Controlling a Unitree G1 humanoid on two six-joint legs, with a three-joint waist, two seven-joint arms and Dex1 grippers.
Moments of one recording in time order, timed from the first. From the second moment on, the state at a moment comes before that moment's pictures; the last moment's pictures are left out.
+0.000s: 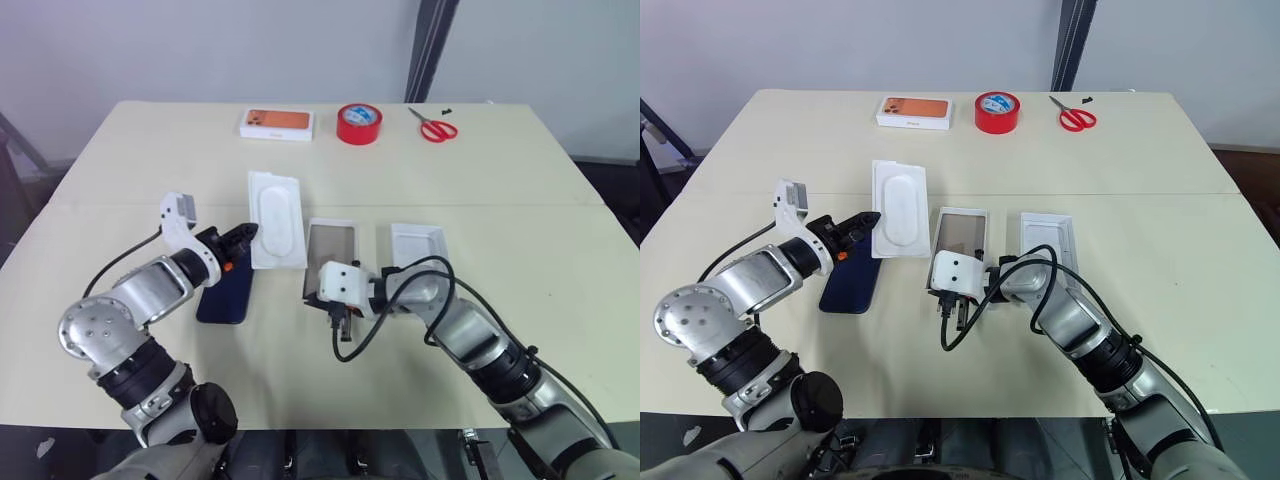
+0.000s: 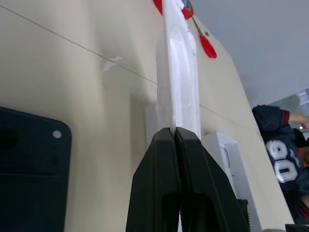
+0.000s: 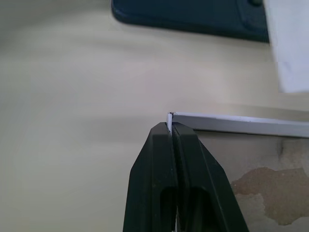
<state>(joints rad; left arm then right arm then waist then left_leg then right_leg) -0.59 0.02 0.80 -0.39 -0.97 1.61 0.08 -0.53 -0.48 0.51 -0.20 0.01 0.49 0.93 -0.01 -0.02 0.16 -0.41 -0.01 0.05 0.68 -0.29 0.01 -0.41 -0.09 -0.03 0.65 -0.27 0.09</state>
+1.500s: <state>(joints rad) -0.55 0.00 0.57 -0.35 -0.97 1.61 0.12 -0.51 -0.60 0.23 -0.21 0.15 0.54 0.90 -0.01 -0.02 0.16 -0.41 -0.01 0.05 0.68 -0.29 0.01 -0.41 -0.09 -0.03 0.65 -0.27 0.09</state>
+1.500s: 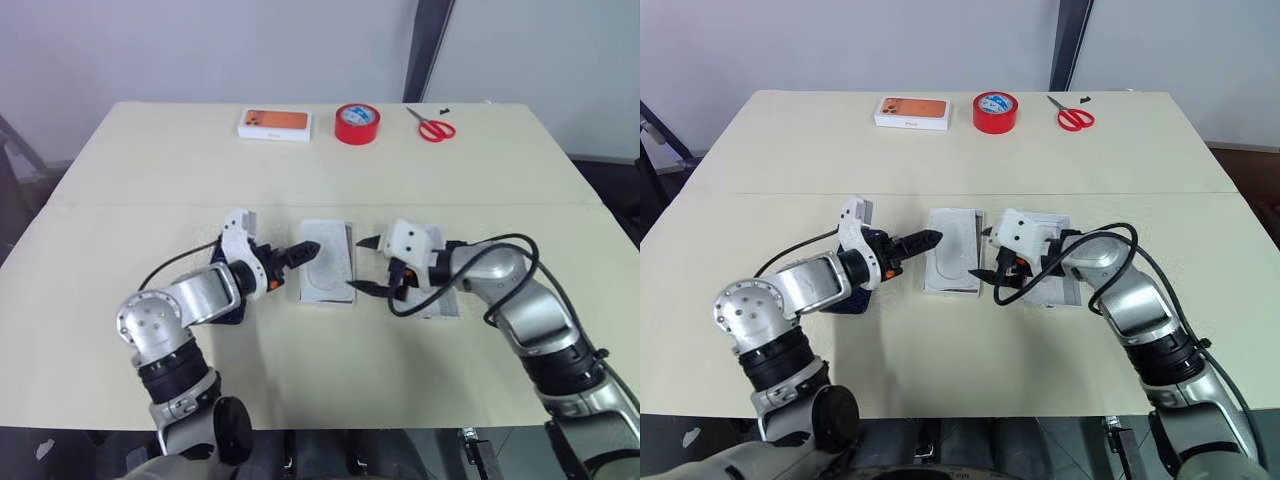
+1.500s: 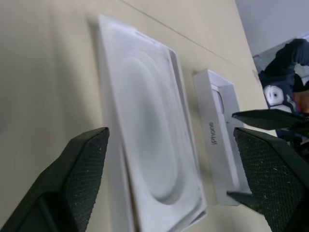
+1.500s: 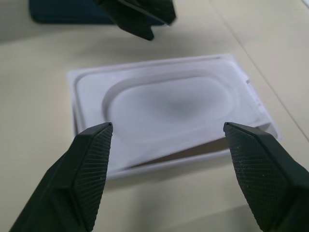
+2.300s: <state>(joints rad) 0.00 0.68 0.25 -0.52 -0.66 0.76 -0.65 -0.79 -0.22 0.37 0.23 -0.07 0.69 0.51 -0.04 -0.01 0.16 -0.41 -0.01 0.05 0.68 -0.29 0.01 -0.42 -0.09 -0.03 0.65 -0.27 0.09</state>
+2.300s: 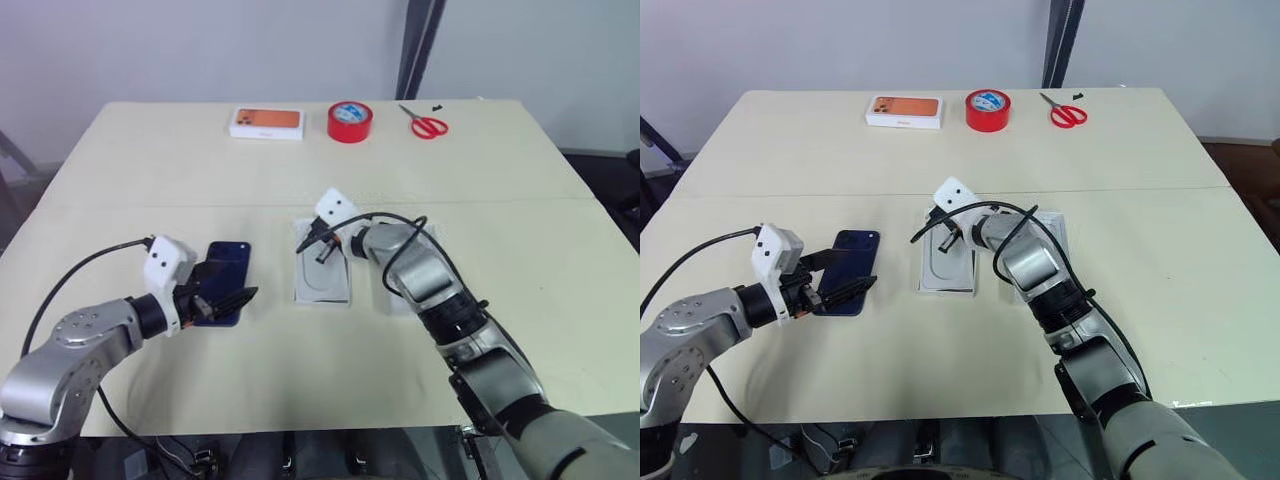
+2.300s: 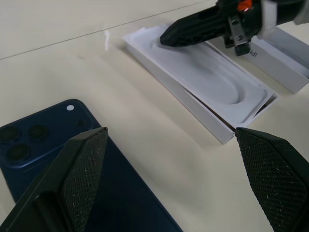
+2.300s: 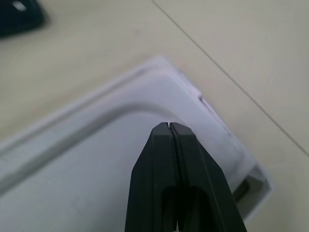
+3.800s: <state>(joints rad) 0.03 0.66 0.26 -0.54 -0.68 0.75 -0.62 -0.61 -0.45 0.52 -0.22 0.01 0.77 0.91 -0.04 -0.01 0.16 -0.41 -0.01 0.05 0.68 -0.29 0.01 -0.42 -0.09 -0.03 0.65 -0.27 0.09</state>
